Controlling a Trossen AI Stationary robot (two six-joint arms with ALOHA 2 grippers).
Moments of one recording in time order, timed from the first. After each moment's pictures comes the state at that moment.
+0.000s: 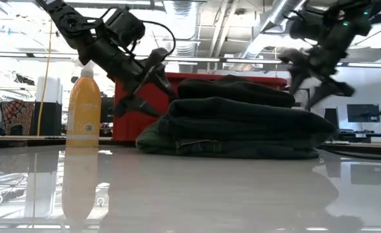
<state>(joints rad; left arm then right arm) 0.33 1.45 0.68 0.23 0.08 -0.85 -0.51 0.97 0.70 -0.67 -0.08 0.91</state>
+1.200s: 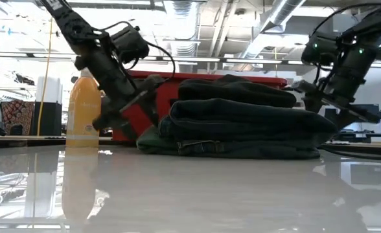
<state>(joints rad) 0.33 1.52 0.69 0.02 0.04 -0.92 -0.54 0.92 0.43 -0.53 -0.02 1.10</state>
